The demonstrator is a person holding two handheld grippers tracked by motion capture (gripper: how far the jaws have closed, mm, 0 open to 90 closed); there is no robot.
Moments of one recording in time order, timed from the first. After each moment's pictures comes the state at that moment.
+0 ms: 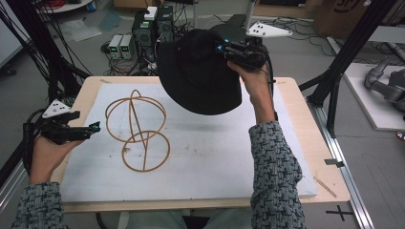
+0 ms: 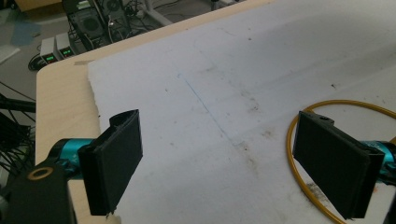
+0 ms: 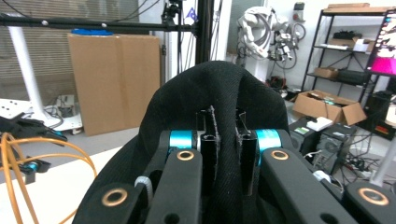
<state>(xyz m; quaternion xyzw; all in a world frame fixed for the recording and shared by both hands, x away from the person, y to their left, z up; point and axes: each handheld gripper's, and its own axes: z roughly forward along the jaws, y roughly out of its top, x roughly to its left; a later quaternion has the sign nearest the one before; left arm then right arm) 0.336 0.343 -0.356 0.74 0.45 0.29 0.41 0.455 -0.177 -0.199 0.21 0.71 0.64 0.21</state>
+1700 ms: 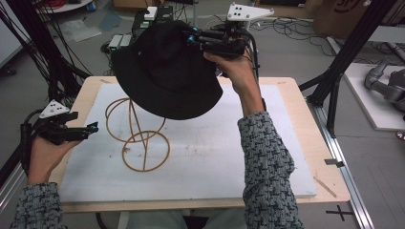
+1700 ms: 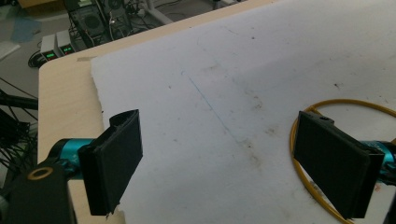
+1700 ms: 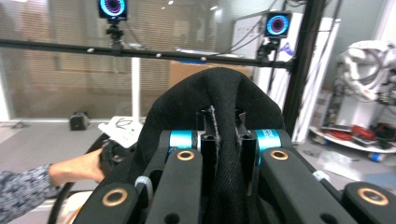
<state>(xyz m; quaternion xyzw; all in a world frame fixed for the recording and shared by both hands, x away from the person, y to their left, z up) 0.336 0.350 -0.357 0.73 0.46 0.29 0.41 0.444 -0.119 -0.160 0.05 0.71 0.70 0.09</state>
